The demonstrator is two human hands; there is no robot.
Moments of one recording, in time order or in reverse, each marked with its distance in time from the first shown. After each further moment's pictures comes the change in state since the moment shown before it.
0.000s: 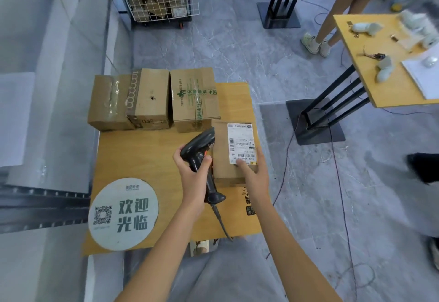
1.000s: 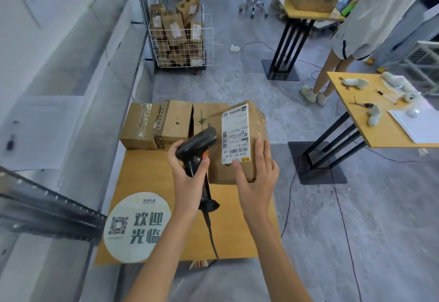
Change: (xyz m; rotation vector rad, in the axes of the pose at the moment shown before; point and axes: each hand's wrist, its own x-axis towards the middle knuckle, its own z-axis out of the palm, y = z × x) left_hand -0.043 0.079 -0.058 -0.076 -0.040 0.408; right_hand -0.078 -0.069 0.033 -0.331 0.227 -0.730
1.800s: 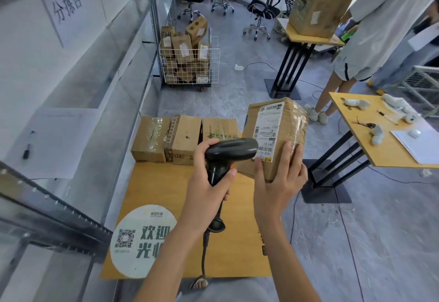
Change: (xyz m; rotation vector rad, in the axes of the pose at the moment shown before) left_hand -0.005 0.058 -0.017 0.073 -0.342 0.150; right_hand 0.028 -0.009 0.010 -0.233 0.401 -0.169
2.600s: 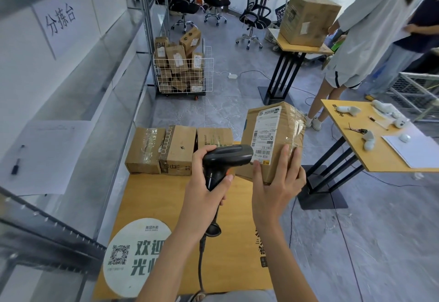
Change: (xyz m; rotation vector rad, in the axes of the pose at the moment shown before) left_hand 0.015 -0.002 0.000 0.032 -0.011 0.013; right_hand 0.015 0.000 0.008 -0.029 0.021 0.024
